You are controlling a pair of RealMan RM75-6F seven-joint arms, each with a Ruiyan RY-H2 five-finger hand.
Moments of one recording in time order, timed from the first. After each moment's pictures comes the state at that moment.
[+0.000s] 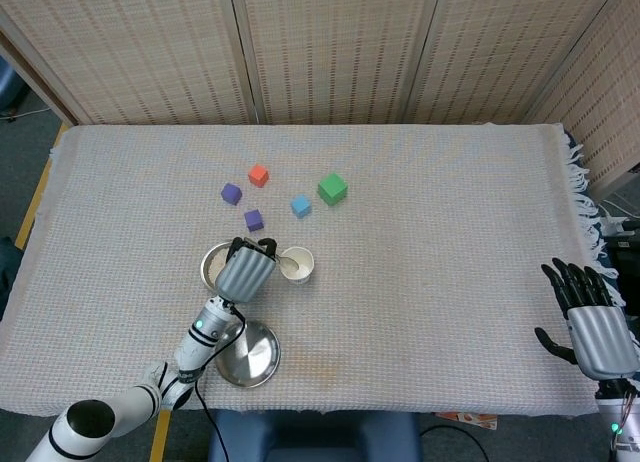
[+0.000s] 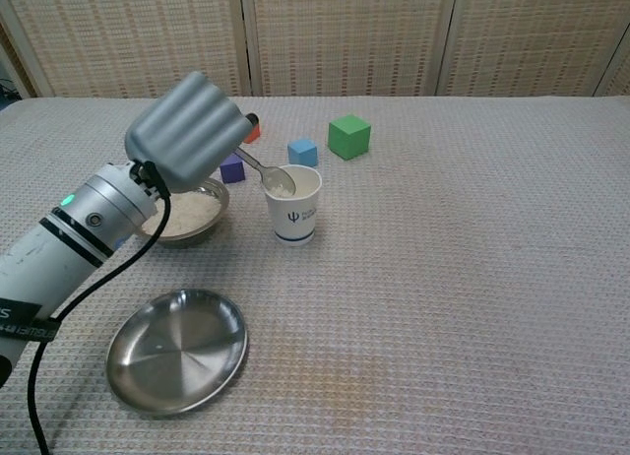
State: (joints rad) left arm -0.85 -2.03 -0.03 -0.63 1.46 1.46 0.86; right arm 0.08 -1.08 0.04 -1.63 -1.53 1.47 -0.06
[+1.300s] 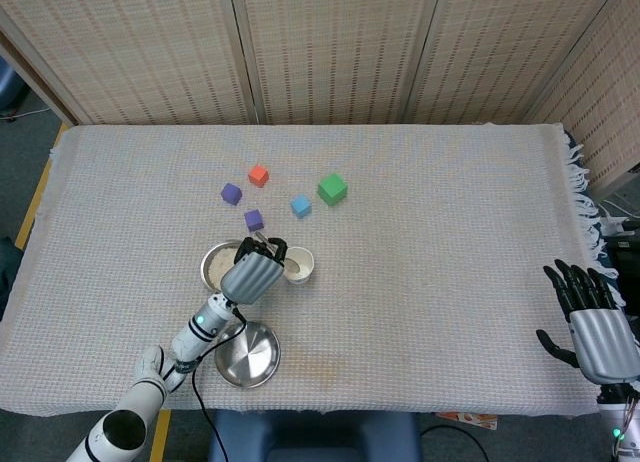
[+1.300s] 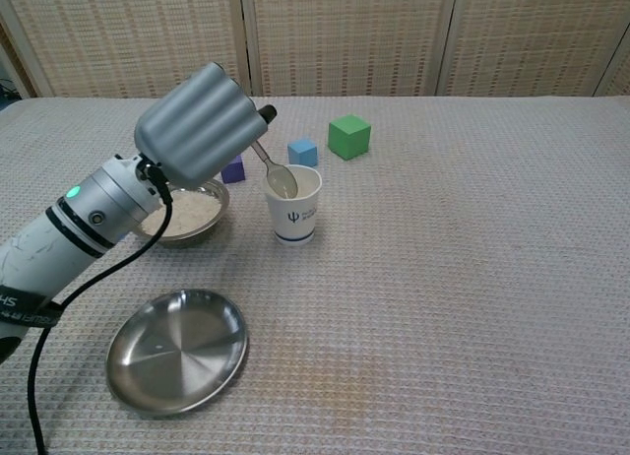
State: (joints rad) left arm -0.88 -2.20 0.00 -0.15 1.61 1.54 0.64; right arm 0.06 -1.07 0.04 -1.66 -1.54 1.49 -0.09
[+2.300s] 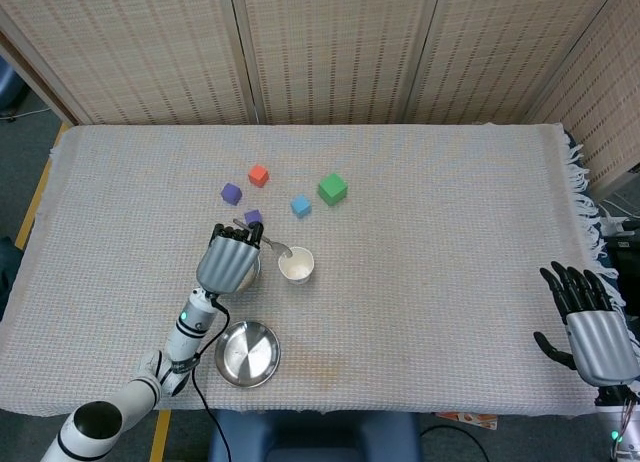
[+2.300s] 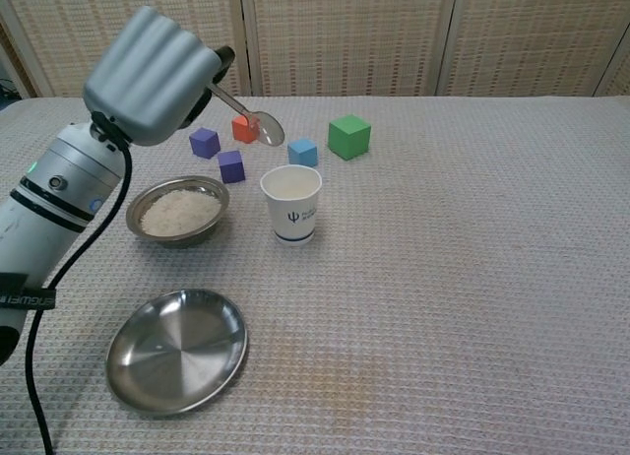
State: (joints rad) left arm -0.84 -2.05 -0.11 -0.51 1.51 1.62 0.60; right arm 0.06 -1.07 0.03 -1.68 -1.55 1.49 -0.10
